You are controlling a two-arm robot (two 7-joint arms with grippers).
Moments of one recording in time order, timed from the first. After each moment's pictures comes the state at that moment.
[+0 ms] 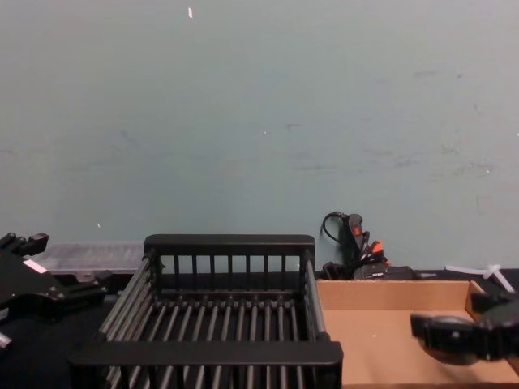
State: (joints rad) left arm -0.20 0.60 0.45 -1.41 -0.25 -0.12 0.03; right arm 0.08 0.37 -0.24 -1.61 0.26 0.29 0.31
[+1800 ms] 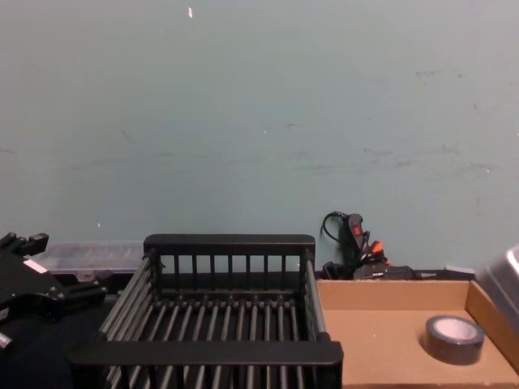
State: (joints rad) left arm -0.20 0.60 0.45 -1.41 -0.25 -0.12 0.03; right arm -0.02 0.39 -0.40 -1.63 0.18 0.27 0.35
